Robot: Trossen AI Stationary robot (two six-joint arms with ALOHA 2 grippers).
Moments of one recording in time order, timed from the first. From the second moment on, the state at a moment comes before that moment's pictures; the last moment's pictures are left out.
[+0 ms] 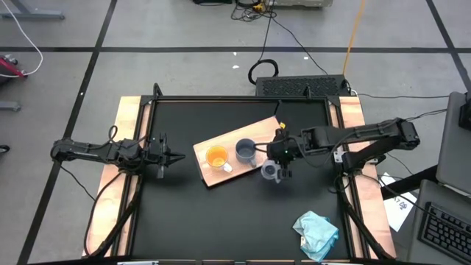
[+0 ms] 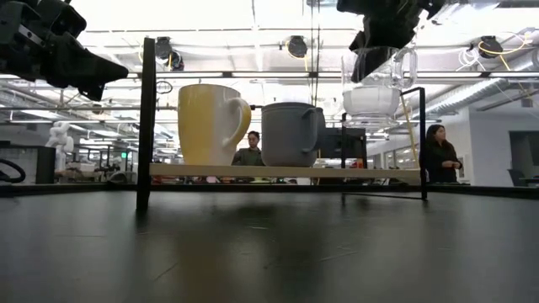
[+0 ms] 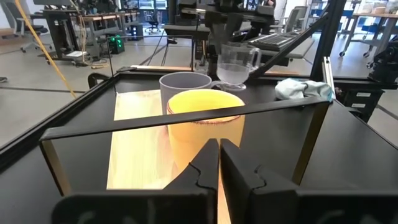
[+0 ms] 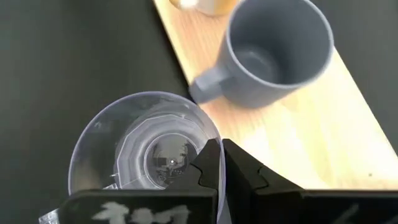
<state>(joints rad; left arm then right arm) -0.12 0.16 0.12 -0.08 -0.15 -0.05 0.06 1.35 1.11 -0.76 0.08 0.03</state>
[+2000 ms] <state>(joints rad) -0.12 0.16 0.12 -0.08 -0.16 -0.01 -0.33 1.35 1.02 -0.67 -0.16 -0.49</state>
